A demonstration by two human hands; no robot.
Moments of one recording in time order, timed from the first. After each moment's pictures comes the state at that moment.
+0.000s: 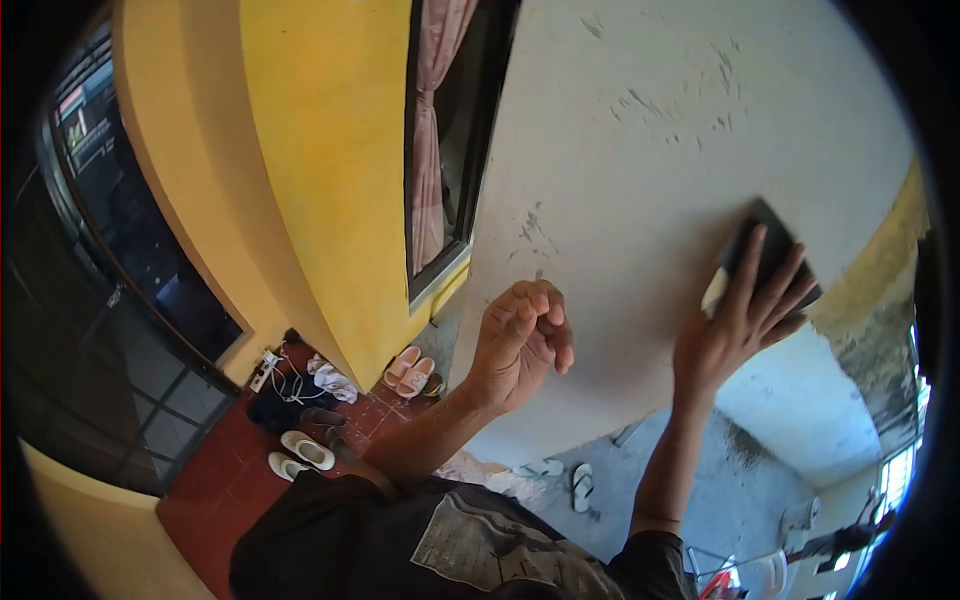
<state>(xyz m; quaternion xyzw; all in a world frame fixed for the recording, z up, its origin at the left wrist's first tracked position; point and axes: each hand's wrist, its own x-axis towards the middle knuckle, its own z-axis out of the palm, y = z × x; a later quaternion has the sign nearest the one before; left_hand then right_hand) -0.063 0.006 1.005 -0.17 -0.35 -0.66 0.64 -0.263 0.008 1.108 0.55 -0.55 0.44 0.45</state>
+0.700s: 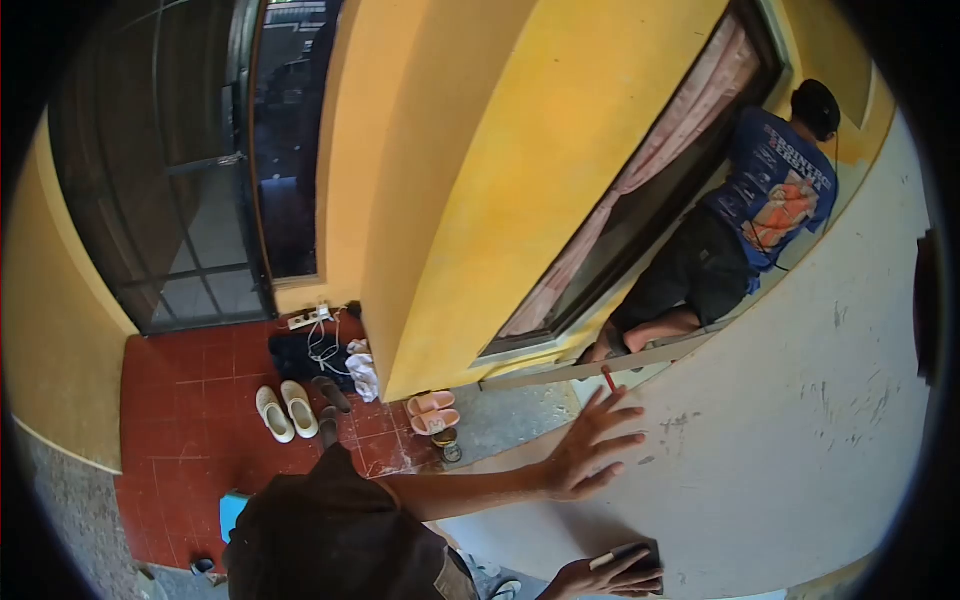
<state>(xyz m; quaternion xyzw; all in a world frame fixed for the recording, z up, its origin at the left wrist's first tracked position) -0.027 -0.068 0.946 0.24 -0.62 0.02 0.75 -0.253 -0.001 0.873 0.58 -0.57 0.43 0.40</state>
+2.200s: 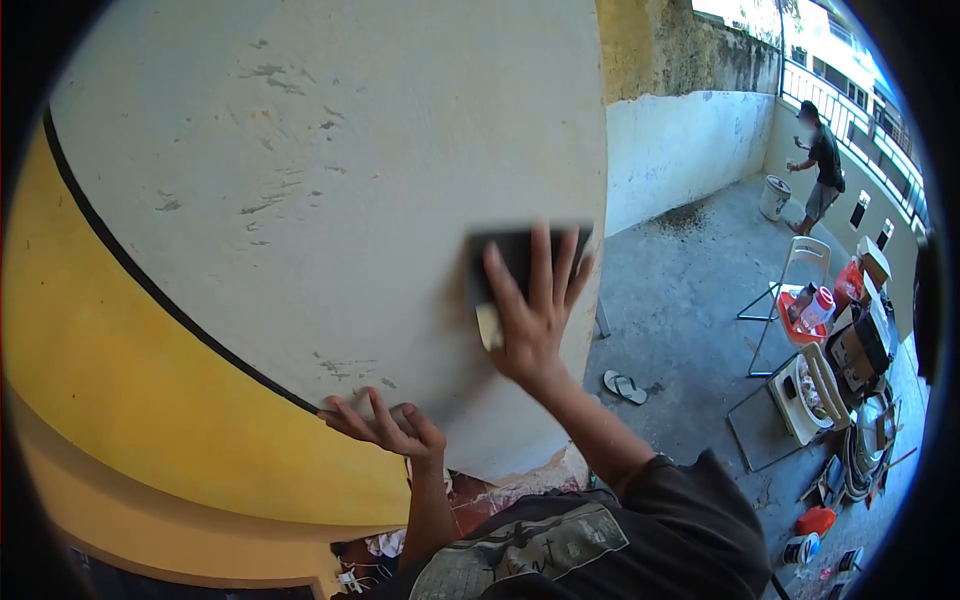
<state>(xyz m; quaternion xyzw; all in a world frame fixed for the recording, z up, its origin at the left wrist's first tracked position) -0.034 -0.081 0.929 0.29 -0.69 0.21 0.63 -0.223 -0.006 1.009 0.47 -0.64 0.48 0.37</state>
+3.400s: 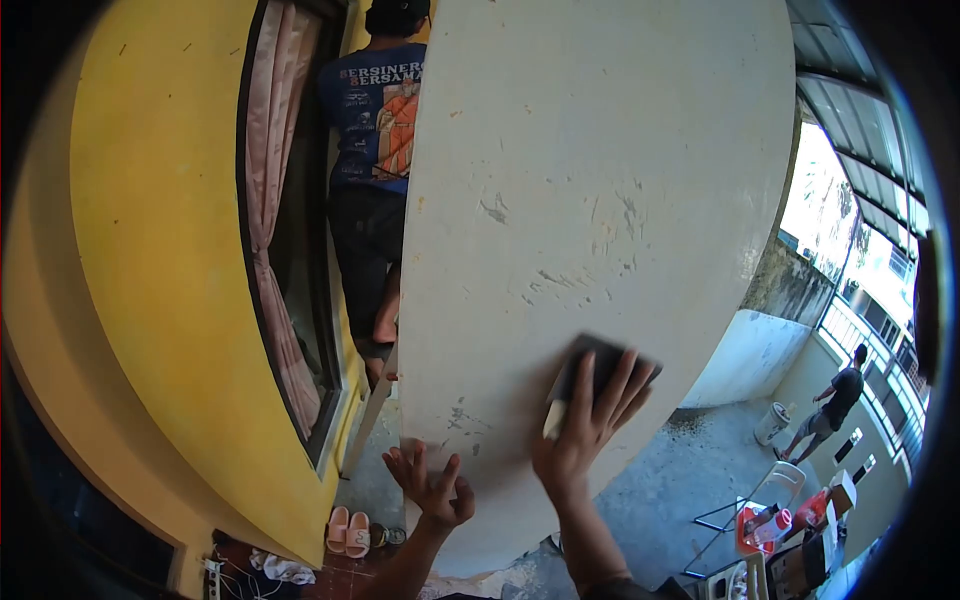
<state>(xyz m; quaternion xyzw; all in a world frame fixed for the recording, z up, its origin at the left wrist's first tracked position) -0.031 -0.090 0.894 0.28 -0.67 0.10 0.68 -0.168 -0.023 1.071 0.52 -0.60 0.45 0.42</state>
